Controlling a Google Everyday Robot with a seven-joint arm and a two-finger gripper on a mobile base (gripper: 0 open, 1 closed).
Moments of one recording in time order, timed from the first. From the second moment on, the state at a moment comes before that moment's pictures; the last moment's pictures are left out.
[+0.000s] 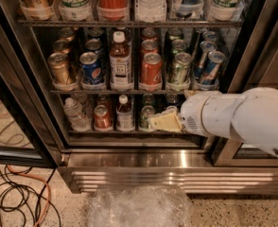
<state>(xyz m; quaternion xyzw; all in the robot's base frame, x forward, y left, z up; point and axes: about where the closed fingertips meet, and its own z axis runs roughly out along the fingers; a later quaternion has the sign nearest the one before) 0.509 -0.099 0.843 -0.31 0.83 0.09 0.45</state>
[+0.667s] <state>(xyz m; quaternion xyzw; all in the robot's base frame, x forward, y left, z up) 0.538 -0.074 0.828 -0.28 0.83 0.11 0.47</state>
